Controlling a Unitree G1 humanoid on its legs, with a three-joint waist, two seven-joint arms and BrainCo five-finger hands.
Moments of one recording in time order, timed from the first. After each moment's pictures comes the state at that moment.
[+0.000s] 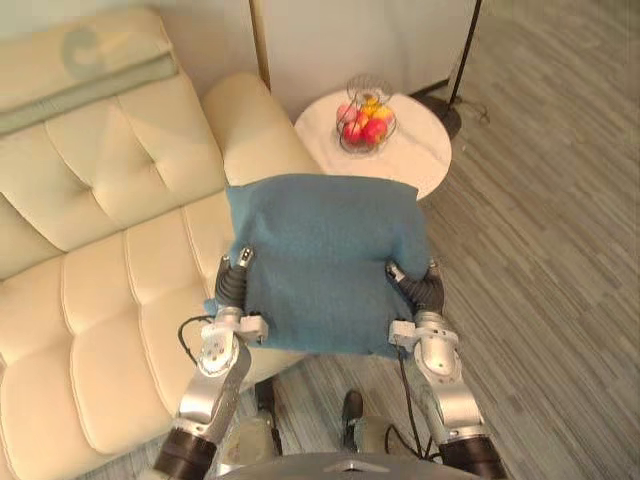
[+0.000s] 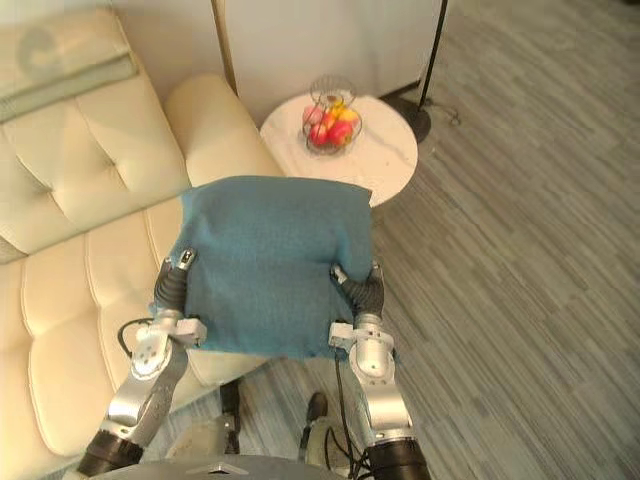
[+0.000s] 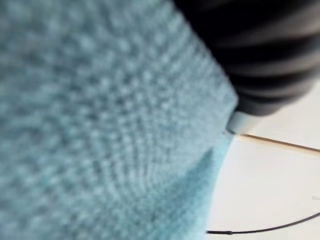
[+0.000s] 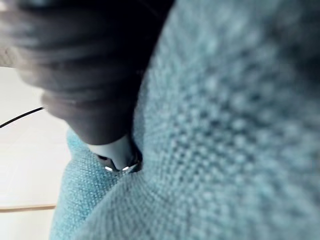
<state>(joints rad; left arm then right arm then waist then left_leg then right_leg) 0.07 0.10 -0.29 -0.03 -0.36 -0.17 0.30 0.11 -0.09 0.11 -0.05 0.05 -0.12 -0.30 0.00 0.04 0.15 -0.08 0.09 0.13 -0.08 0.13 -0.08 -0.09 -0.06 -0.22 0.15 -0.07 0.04</state>
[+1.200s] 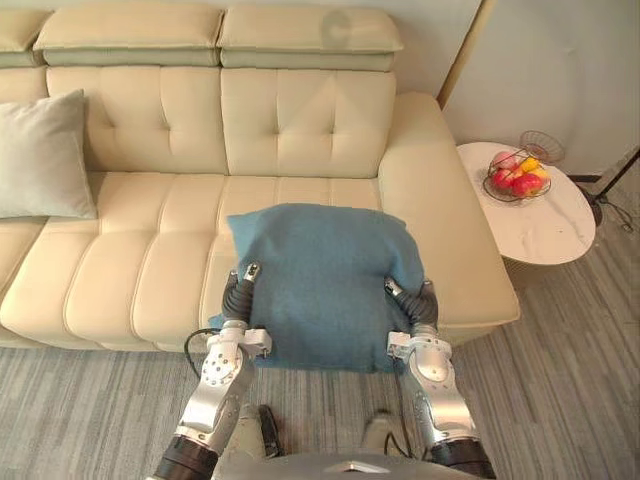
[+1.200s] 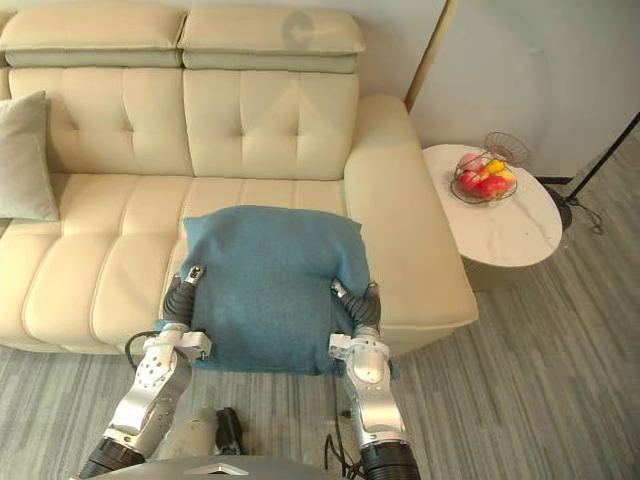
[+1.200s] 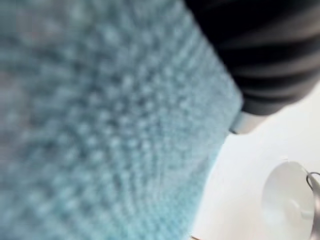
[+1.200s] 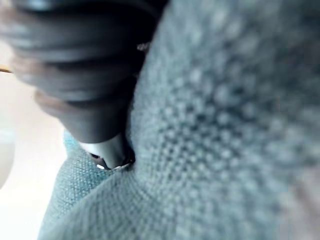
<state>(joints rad) 0.06 0.11 -0.32 0.05 -0.39 -0.17 0.27 0.07 -0.05 0.04 0.10 0.04 -0.10 -0.27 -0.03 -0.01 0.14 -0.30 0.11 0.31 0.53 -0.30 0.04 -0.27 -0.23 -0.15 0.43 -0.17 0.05</state>
